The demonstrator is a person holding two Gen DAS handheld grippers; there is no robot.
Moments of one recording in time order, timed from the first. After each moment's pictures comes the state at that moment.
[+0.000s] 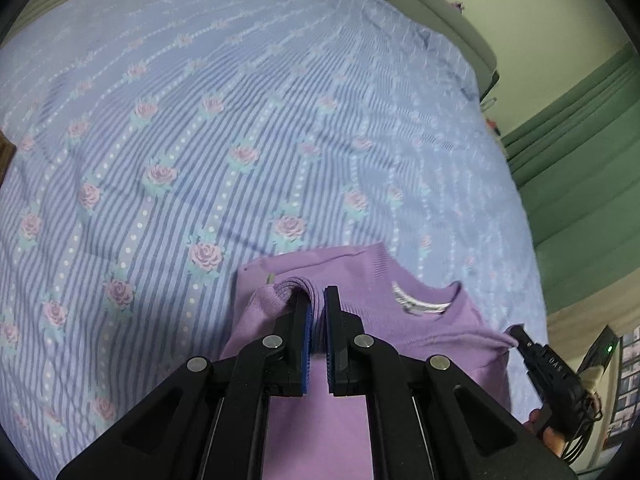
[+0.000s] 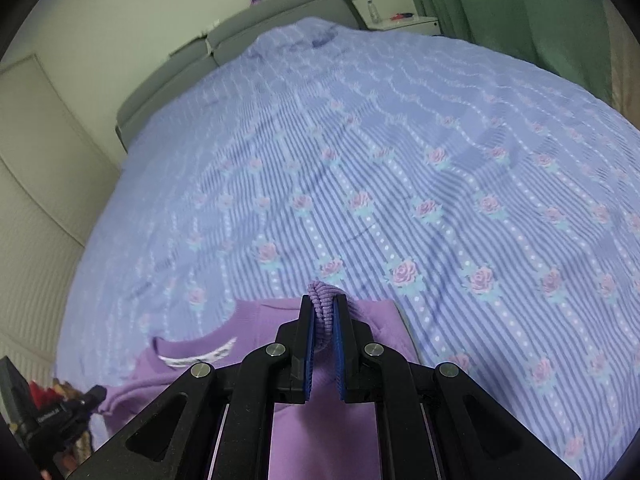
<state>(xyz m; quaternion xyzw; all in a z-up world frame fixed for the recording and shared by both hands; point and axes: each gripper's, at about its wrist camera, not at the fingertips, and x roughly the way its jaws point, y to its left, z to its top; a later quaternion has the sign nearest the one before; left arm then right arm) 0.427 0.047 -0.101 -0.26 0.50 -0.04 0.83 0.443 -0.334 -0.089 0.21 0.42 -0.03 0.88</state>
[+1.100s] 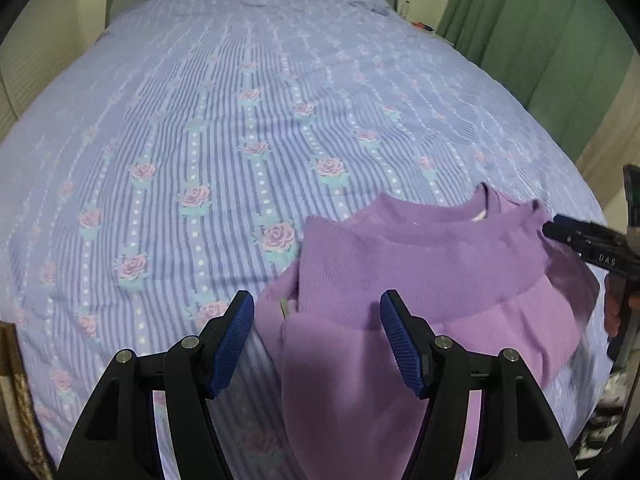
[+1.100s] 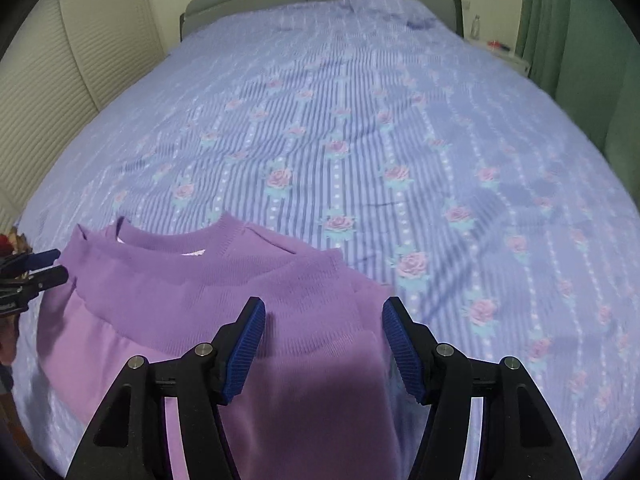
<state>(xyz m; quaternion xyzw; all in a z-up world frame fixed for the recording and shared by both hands) 0.447 0.021 -0.110 0.00 0.51 -0.14 0.85 0.455 -0.321 -0.108 0.01 0.48 0.07 0.87</state>
